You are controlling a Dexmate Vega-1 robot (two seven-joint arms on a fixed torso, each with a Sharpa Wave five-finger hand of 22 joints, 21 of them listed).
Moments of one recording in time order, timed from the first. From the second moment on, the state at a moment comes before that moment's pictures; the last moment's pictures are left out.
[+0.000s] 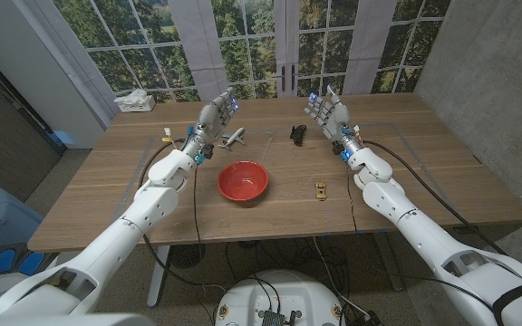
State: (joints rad) left arm 0.84 0.52 0.36 -1.45 -0.76 -0.34 -0.22; left_hand 0.23 0.15 0.60 0.13 0.25 -0.12 -0.05 0.17 0.16 -0.16 -0.06 0.17 0.17 -0.17 -0.03 0.17 0.16 -0.17 -0.03 0.18 0.17; right arm -0.74 -0.36 -0.42 -1.25 0.77 0.36 0.26; right_hand 0.26 0.10 0.24 -0.12 0.18 0.28 0.04 0.17 0.18 0.21 0.02 0.18 0.22 0.08 -0.04 0.19 0.36 0.19 0.00 0.24 0.17
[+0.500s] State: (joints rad) left arm 0.94 0.55 0.31 -1.53 -0.78 -0.35 -0.16; left_hand 0.23 0.15 0.63 0.11 0.20 -0.12 -0.04 0.17 0.16 -0.17 -0.09 0.18 0.17 -0.17 -0.03 0.18 0.16 -0.17 -0.03 0.20 0.17; right arm -0.75 -0.36 -0.41 -1.23 0.72 0.41 0.22; right_hand 0.26 0.10 0.24 -0.12 0.18 0.30 0.02 0.18 0.18 0.20 0.03 0.18 0.20 0.07 -0.01 0.18 0.33 0.18 0.01 0.23 0.17
